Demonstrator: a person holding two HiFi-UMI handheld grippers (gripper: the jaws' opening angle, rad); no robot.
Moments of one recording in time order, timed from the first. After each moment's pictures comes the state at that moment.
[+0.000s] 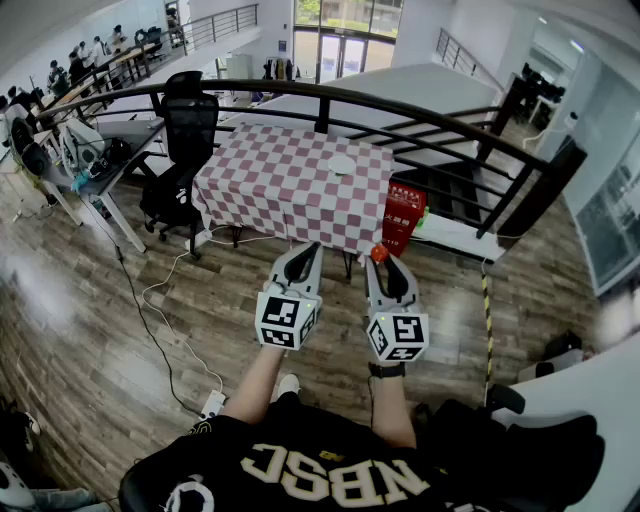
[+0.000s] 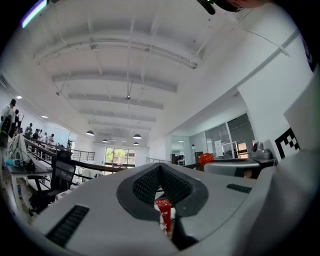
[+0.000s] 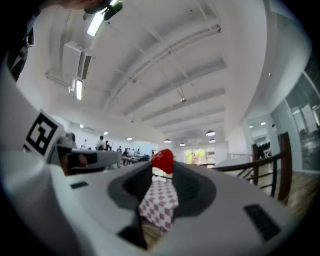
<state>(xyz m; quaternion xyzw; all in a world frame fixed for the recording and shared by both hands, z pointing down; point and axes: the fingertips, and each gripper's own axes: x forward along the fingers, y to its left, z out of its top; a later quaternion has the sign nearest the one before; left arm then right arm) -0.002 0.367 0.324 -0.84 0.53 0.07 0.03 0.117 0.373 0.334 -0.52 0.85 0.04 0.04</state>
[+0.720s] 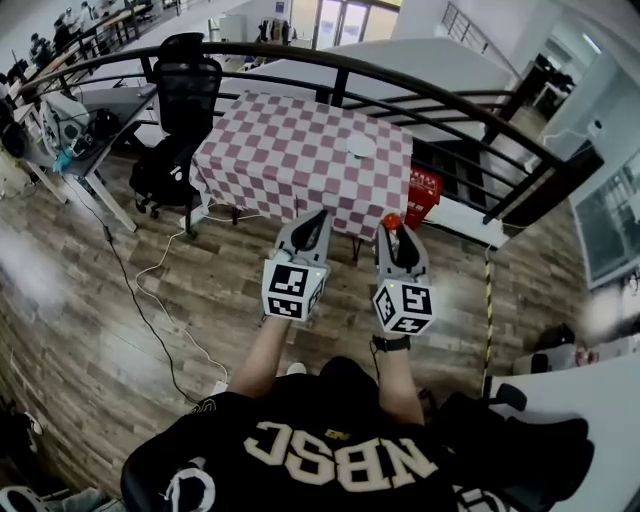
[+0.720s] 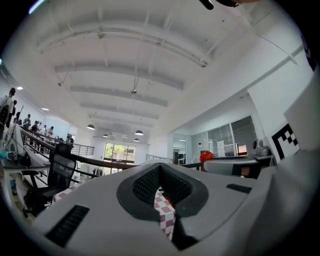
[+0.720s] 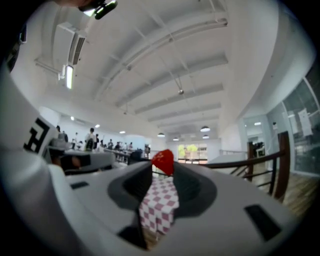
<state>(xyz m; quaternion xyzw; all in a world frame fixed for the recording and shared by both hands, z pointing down) -0.112 0.243 0.353 -0.85 0.52 0.06 0.00 0.014 0.250 0.356 -0.57 0.82 0.02 0.01</state>
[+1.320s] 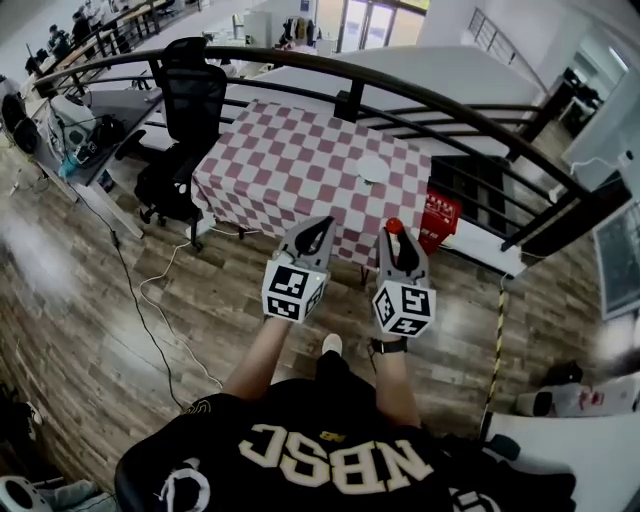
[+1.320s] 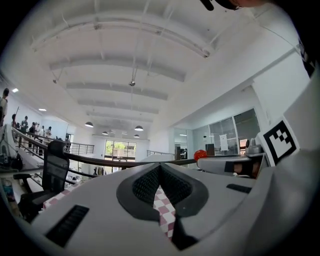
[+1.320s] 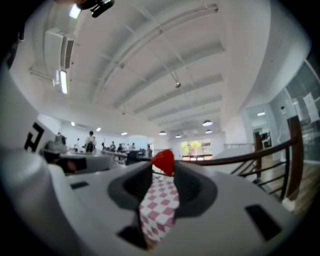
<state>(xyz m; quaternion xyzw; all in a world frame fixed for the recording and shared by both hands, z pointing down) -0.089 0.078 0.387 -0.86 0.52 0.03 0.00 0.031 0.072 0.392 -0.55 0.83 -0.02 0.02</state>
